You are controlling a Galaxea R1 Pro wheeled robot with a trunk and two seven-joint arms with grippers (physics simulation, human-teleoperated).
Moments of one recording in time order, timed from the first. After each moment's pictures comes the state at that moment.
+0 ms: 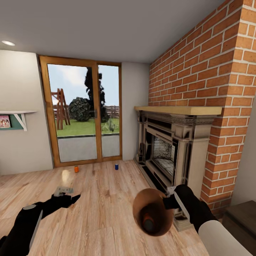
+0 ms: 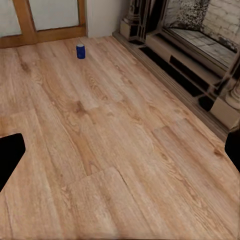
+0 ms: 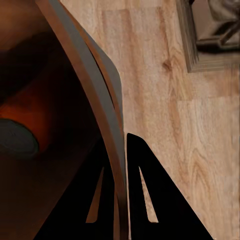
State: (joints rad) left arm -0.35 0.12 0.34 -1.18 -0.23 0.47 -0.65; right arm -0.63 -0.08 0.17 -0.81 -0.03 0.98 0.13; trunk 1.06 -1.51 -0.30
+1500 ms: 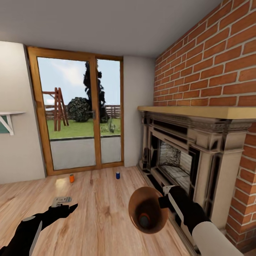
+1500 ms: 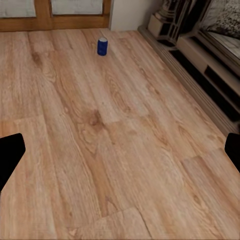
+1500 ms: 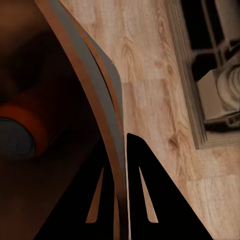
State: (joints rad) left arm -0.35 0.13 0.39 -0.97 -0.19 0.37 -0.57; right arm -0.62 -0.02 0.17 -0.79 -0.07 0.91 0.01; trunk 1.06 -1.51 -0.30
